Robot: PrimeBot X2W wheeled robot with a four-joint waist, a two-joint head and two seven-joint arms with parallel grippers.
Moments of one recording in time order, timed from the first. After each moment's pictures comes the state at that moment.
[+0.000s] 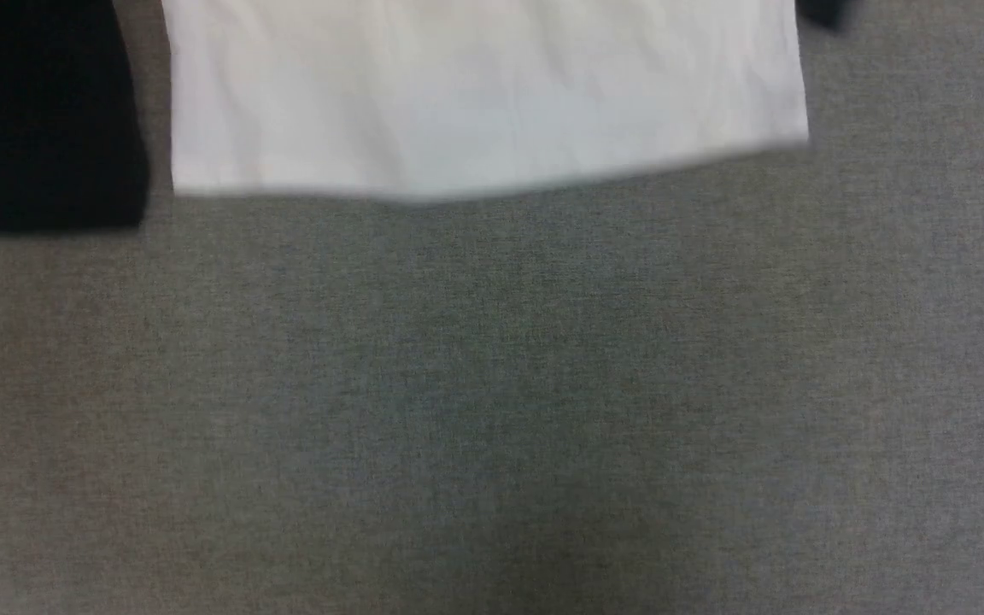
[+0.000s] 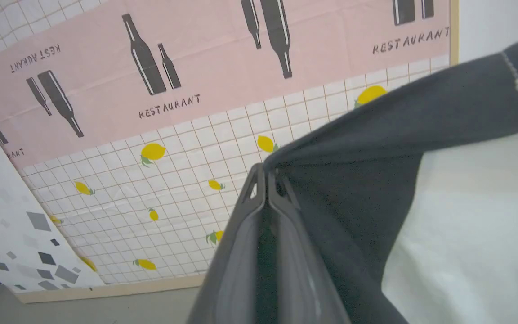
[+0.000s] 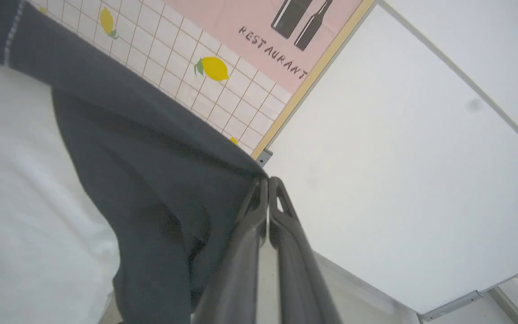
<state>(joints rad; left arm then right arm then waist) -1.41 0.60 -0.37 0.35 -0.39 0.11 0.11 -1.56 -0.41 0.32 0.40 0.07 0.13 0.43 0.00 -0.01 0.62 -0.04</state>
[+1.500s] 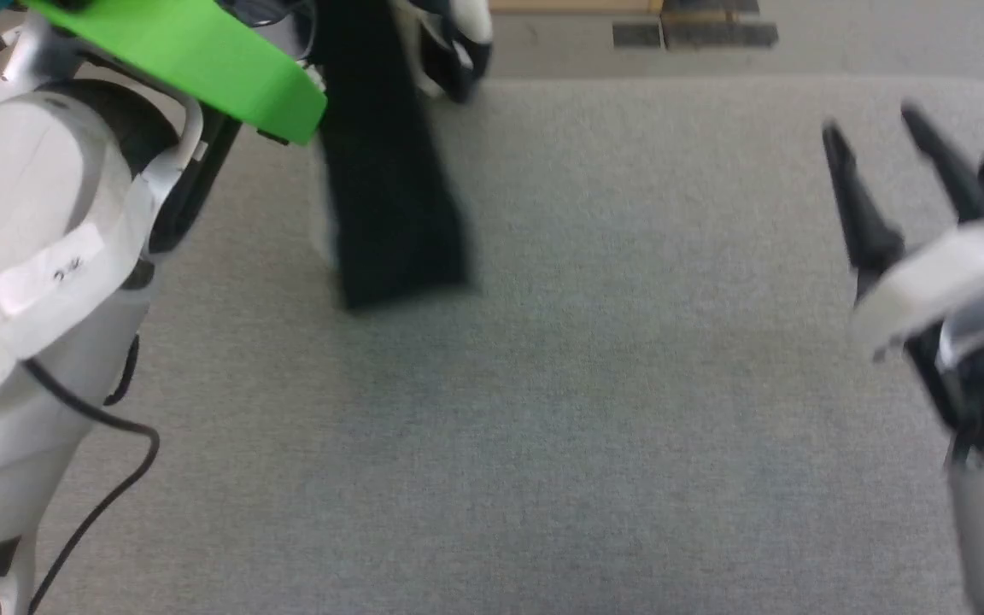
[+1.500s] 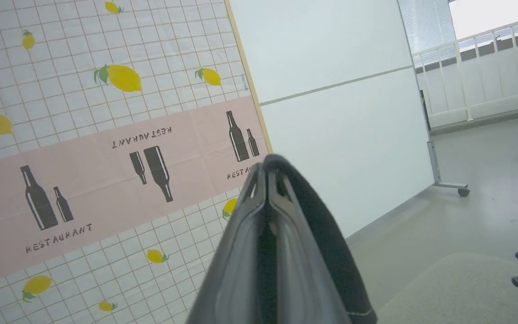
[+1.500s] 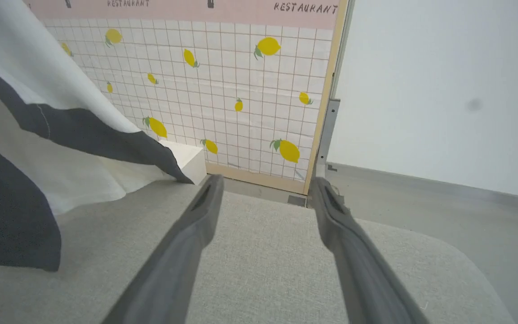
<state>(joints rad) -1.01 0.51 -0.53 -0.11 -0.55 0.04 0.06 -0.45 -0.23 0.02 0.02 0.22 0.13 0.21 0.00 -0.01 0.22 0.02</state>
